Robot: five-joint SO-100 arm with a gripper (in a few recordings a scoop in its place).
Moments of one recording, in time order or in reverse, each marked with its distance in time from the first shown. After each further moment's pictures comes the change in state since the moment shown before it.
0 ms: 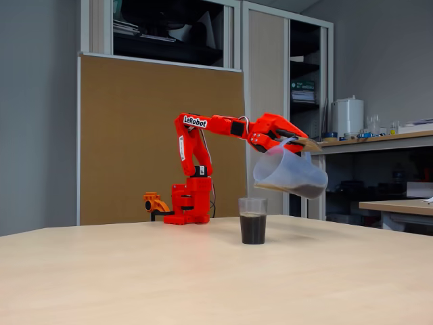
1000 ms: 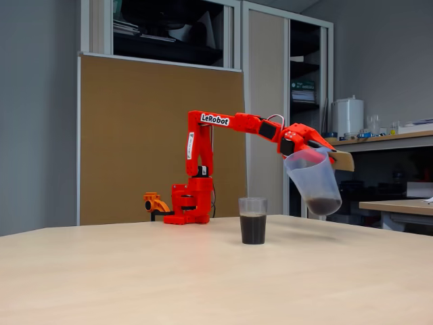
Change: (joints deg) arm -9.1 -22.0 -24.8 12.2 -35.2
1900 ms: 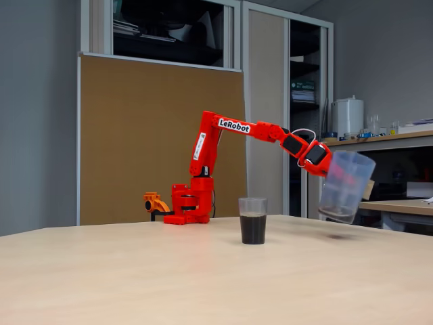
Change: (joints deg) arm -8.8 -15.1 -10.5 6.2 -48.3
